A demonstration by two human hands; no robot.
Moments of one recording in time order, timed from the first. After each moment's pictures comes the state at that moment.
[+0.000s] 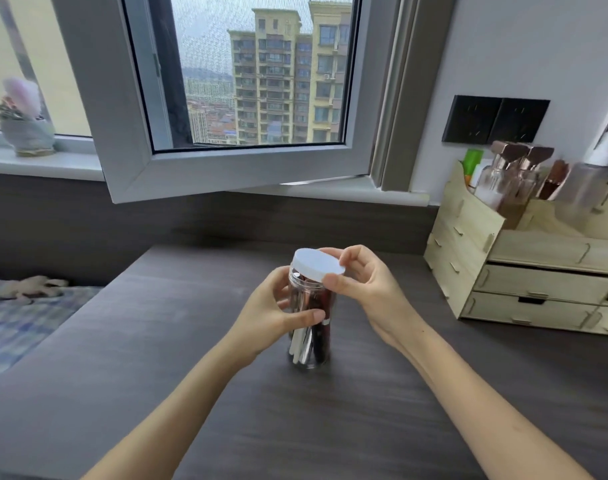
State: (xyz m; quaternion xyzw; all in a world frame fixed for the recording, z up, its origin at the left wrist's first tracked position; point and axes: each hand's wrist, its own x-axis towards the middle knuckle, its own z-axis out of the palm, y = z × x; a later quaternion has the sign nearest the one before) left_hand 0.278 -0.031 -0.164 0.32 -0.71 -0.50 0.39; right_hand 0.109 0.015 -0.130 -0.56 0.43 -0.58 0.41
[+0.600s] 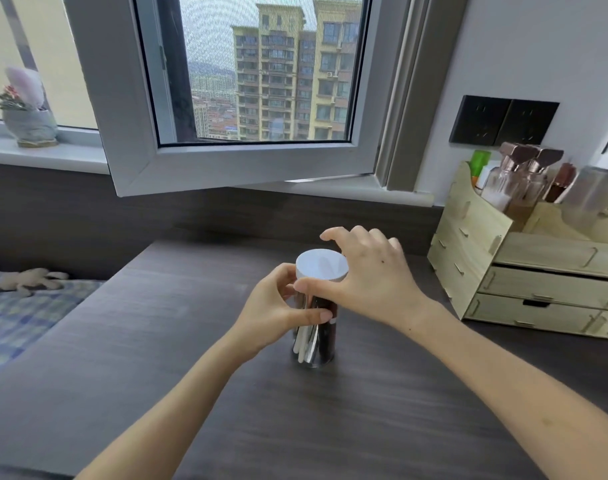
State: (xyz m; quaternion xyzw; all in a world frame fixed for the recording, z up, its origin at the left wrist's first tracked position) left_hand 0.279 -0.035 -0.163 0.34 -0.70 -0.48 0.41; right_hand 0.136 0.021 -0.089 -0.69 0.69 -0.21 -0.09
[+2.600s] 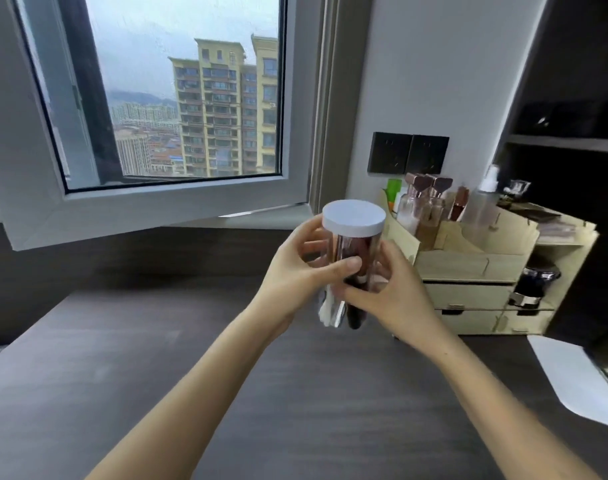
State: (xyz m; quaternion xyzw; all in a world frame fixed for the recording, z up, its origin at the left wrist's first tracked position) left_hand 0.176 -0.009 -0.069 0.15 -0.68 -0.55 0.45; right_hand 0.043 0.071 -0.077 -0.58 0.58 -0.56 0.14
